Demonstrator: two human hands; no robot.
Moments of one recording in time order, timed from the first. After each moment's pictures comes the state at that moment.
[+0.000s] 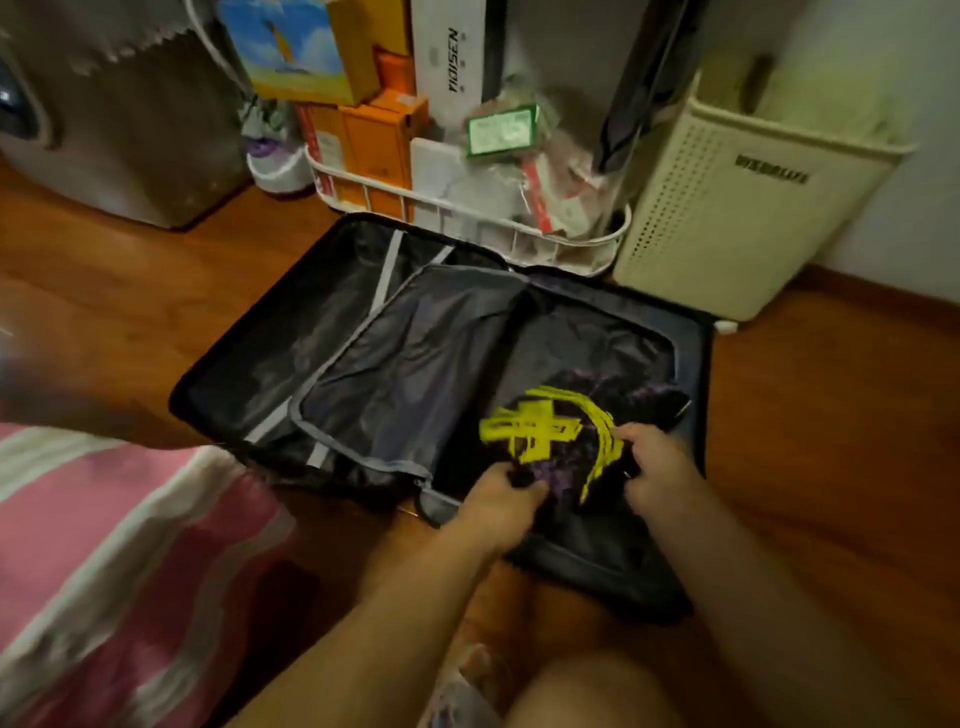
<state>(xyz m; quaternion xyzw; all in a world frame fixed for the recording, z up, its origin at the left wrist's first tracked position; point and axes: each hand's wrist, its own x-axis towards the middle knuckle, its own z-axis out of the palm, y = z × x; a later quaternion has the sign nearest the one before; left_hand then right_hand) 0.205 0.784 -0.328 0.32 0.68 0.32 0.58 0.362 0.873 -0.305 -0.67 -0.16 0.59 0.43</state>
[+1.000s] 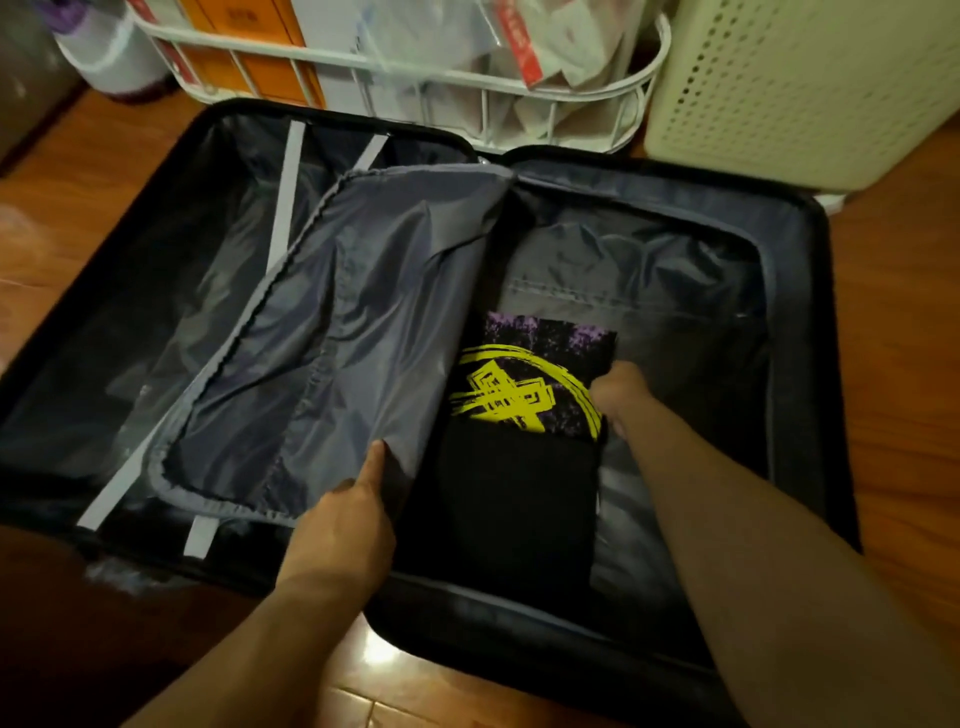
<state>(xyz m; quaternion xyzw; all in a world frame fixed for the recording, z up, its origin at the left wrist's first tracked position) 0.087 0.904 -0.487 0.53 0.80 -0.14 0.26 0.350 1.114 -0.634 -0.78 -0.46 0.41 0.10</state>
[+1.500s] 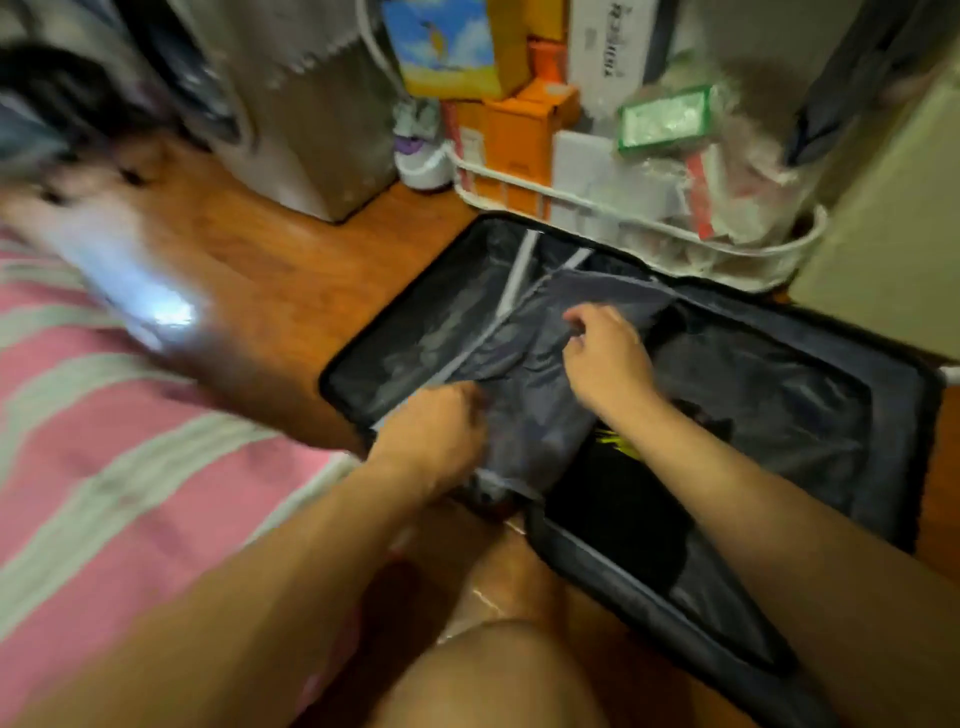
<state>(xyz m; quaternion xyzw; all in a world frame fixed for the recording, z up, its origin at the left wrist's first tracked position) 0.032 0.806 -0.254 0.51 0.84 0.07 0.19 0.170 0.961 -0.283 -0.50 -0.80 0.28 0.20</state>
